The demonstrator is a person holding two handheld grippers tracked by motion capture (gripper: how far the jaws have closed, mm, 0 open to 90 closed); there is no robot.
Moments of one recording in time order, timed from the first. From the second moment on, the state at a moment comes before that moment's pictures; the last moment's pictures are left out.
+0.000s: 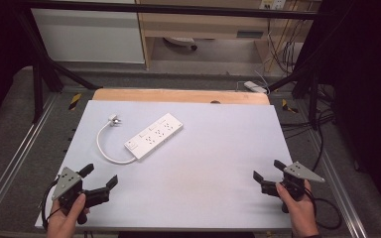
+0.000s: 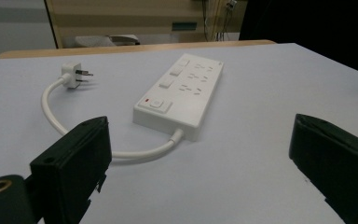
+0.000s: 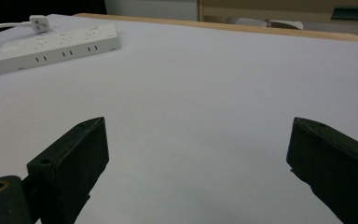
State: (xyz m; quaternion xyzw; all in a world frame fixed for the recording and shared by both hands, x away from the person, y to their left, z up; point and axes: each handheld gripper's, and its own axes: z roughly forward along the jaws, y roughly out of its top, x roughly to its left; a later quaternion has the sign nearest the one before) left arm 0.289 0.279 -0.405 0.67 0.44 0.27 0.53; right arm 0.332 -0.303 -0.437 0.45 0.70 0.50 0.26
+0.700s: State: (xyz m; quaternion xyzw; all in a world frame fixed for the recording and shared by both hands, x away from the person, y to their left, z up) left arm 0.290 0.269 -0.394 0.67 0.42 0.27 0.55; right arm 0.336 -0.303 -0.439 0.45 0.70 0.49 0.26
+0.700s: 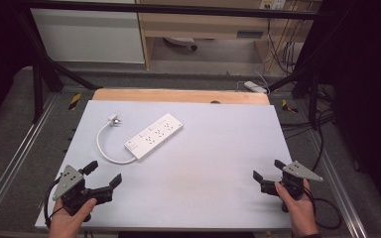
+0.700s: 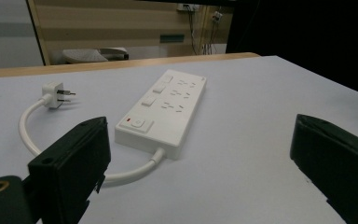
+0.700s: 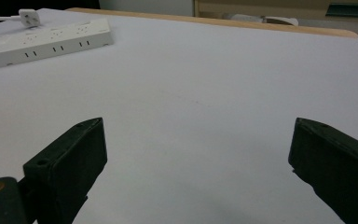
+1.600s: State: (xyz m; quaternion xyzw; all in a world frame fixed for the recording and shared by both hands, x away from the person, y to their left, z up) left arm 0.308 0.260 -0.346 0.67 0.41 0.27 0.56; right arm 0.333 -0.300 -0.437 0.45 0.71 0.48 0.27
